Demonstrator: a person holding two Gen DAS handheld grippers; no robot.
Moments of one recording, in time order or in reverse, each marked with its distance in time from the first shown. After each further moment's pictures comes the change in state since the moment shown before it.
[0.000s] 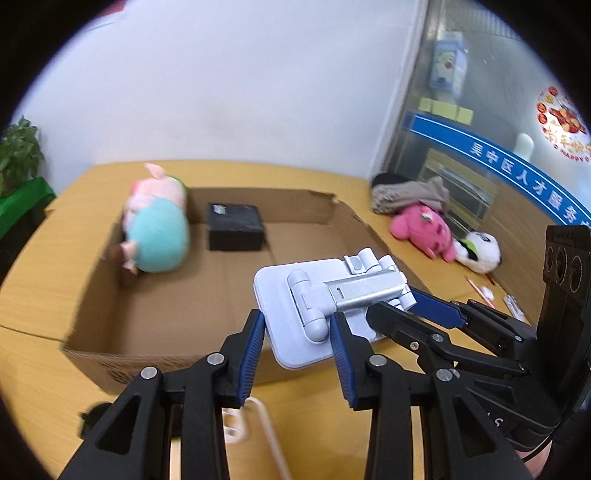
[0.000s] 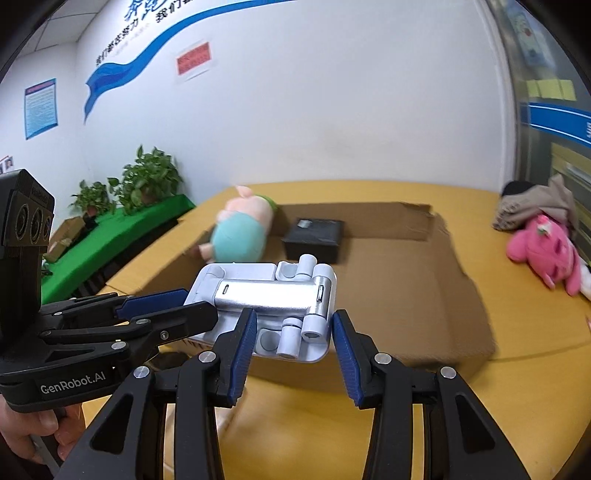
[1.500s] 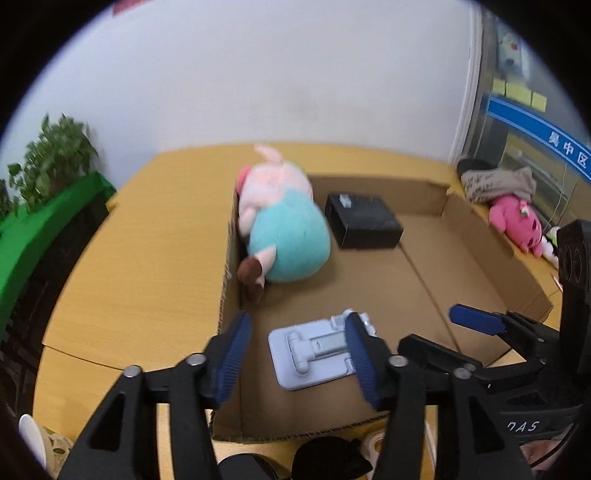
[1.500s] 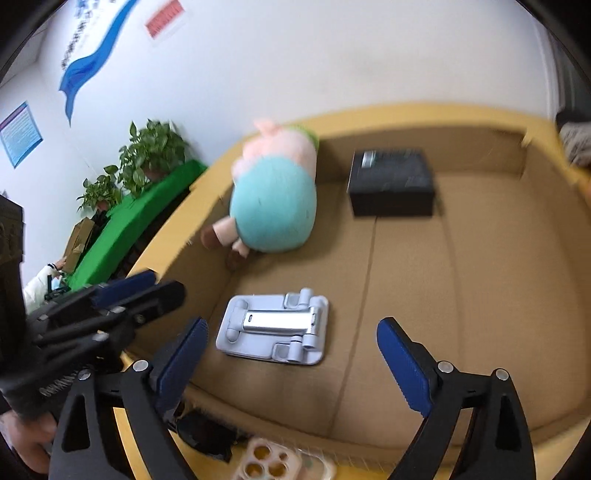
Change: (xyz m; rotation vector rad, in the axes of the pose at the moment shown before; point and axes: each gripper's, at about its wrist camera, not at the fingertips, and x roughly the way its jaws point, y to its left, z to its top) left arm 0.016 0.113 0.026 0.014 0.061 0.264; right arm 0.137 0.038 0.016 0.148 0.224 0.116
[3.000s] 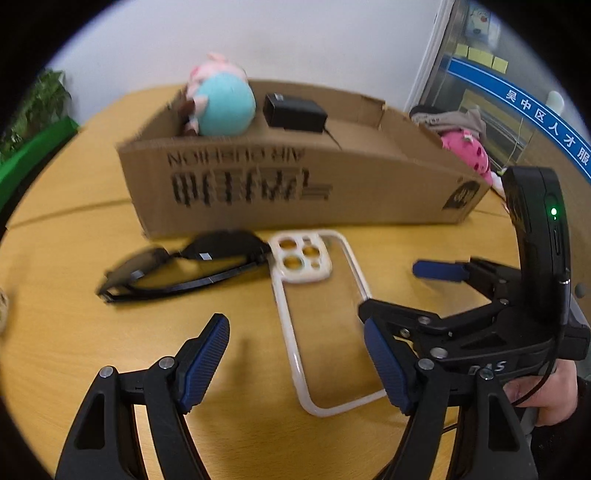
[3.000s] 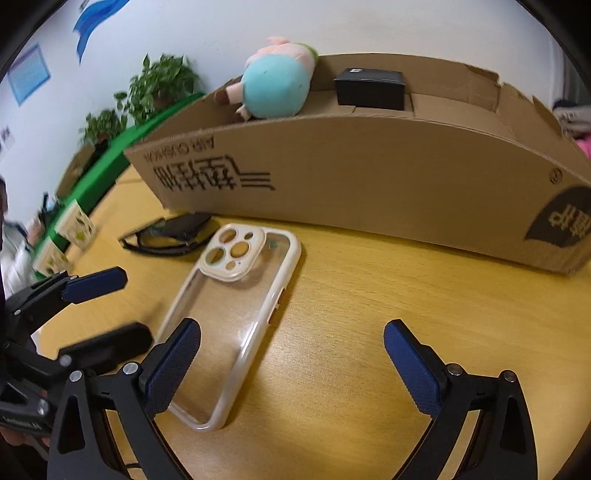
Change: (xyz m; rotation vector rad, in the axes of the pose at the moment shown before) left arm -0.029 -0.057 -0.146 -0.026 0.203 -0.184; right arm -0.042 -0.011 -0.134 -0.125 0.207 -0.048
